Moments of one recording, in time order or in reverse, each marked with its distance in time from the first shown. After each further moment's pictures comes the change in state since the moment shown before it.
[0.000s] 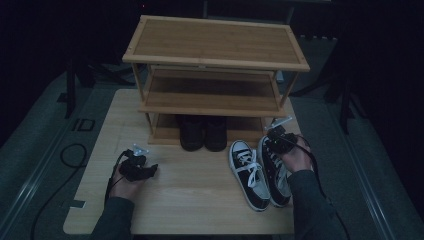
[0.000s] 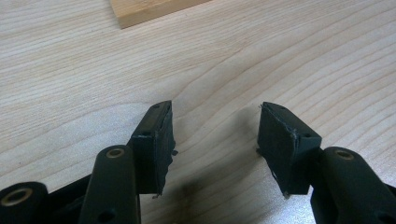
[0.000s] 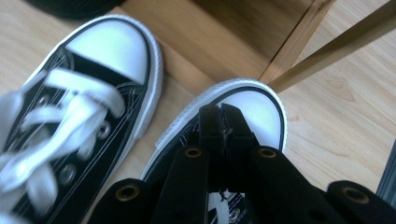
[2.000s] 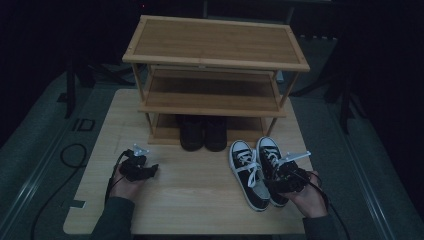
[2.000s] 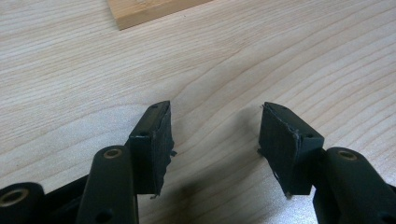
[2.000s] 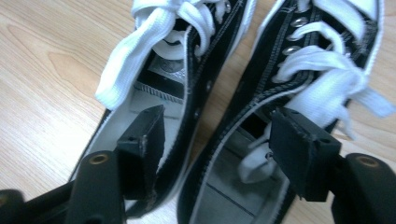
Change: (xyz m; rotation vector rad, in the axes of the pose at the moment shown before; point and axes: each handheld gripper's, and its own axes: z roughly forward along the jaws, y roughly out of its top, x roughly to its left) left arm 0.000 0.000 0.001 -0.002 -0.003 0.002; right arm 0.056 -0.082 -0.052 -0.014 0.182 0.156
